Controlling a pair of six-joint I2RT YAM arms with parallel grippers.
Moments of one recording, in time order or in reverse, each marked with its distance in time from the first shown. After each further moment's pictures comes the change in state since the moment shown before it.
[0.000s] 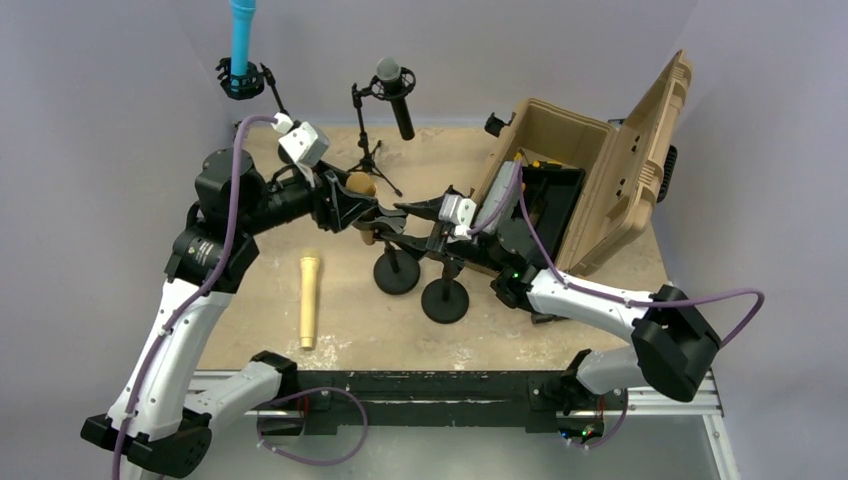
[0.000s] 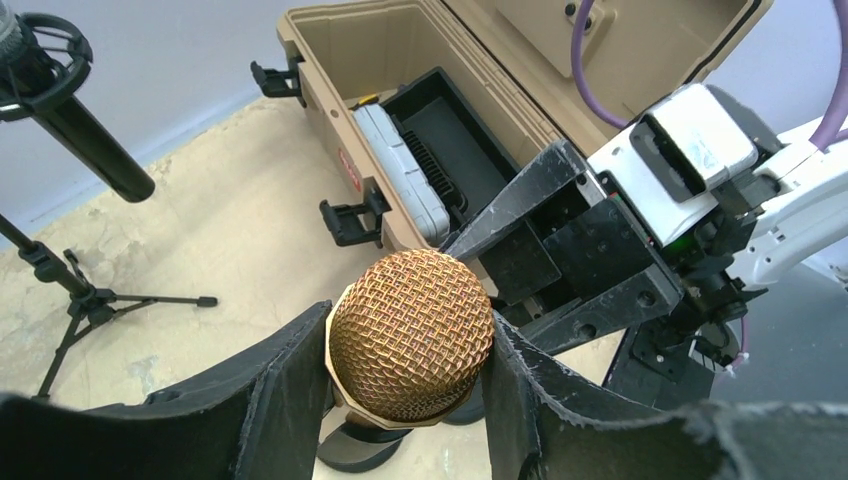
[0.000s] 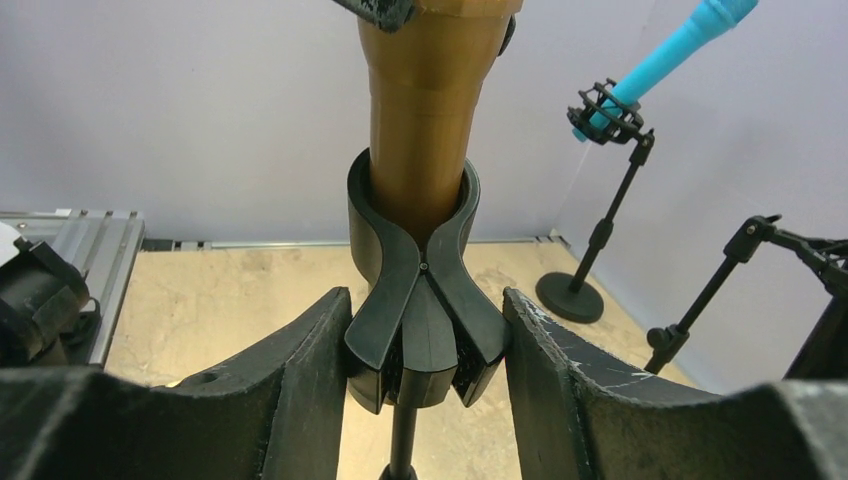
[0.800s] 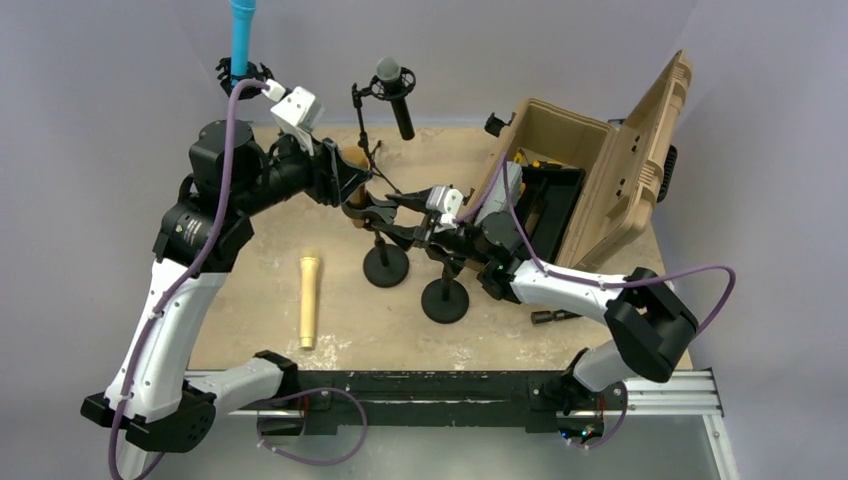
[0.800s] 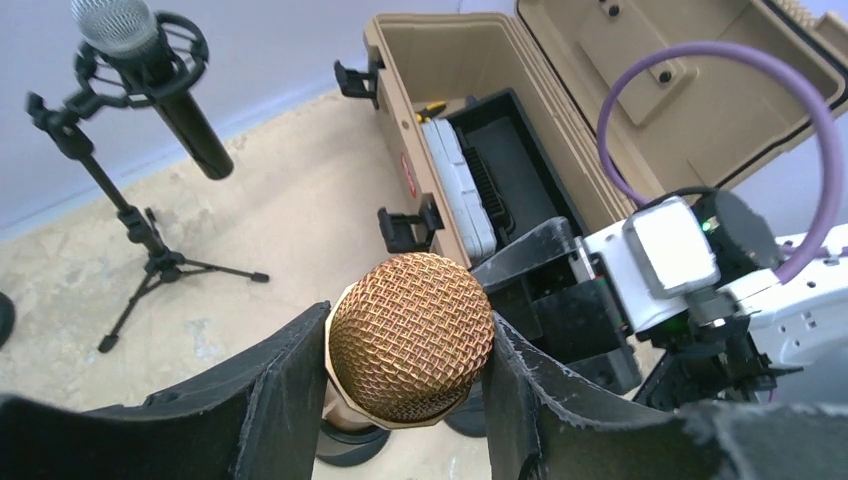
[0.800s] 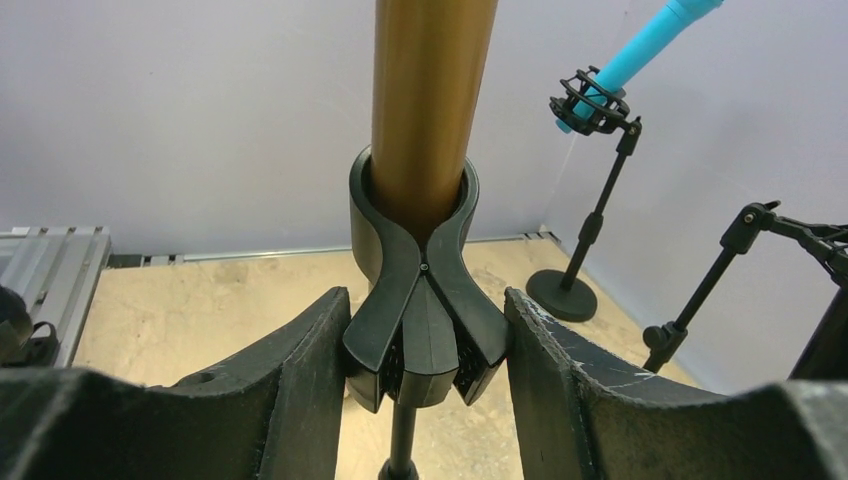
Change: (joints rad) left arm -0.039 0.114 0.238 -0.175 -0.203 -0.046; right arm 0.000 0.127 0.051 0.091 0.037 0.017
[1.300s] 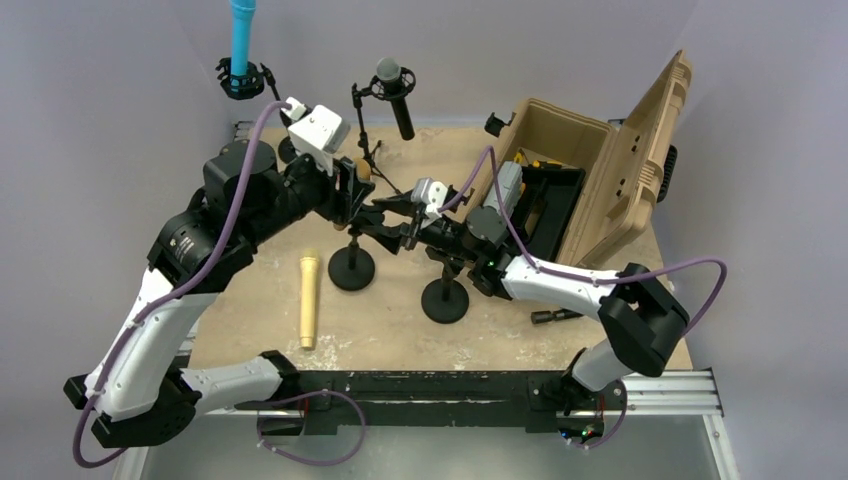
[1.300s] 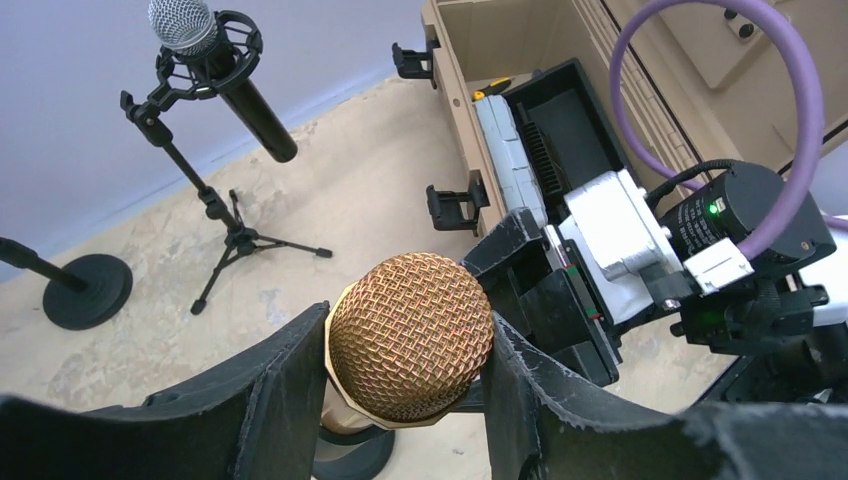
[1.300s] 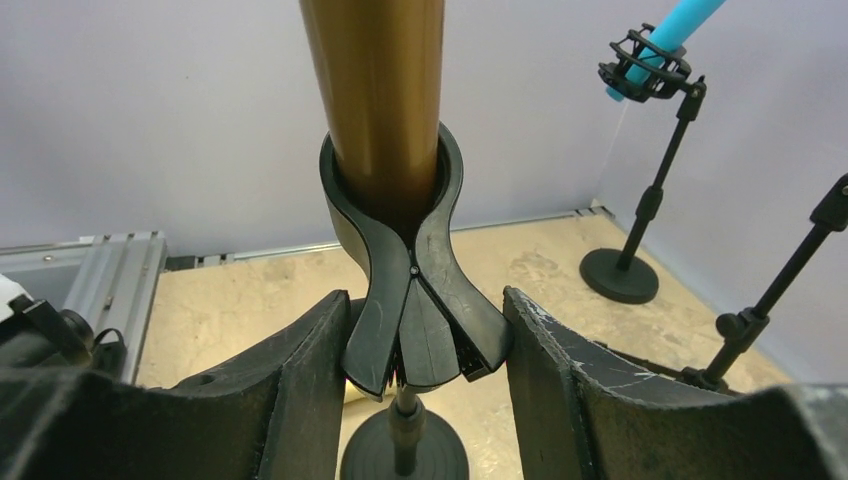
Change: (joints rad) left arm -0.287 0.009 0.130 -0.152 -0.430 0.073; right arm 0.027 0.065 0.100 -0.092 0.013 0.083
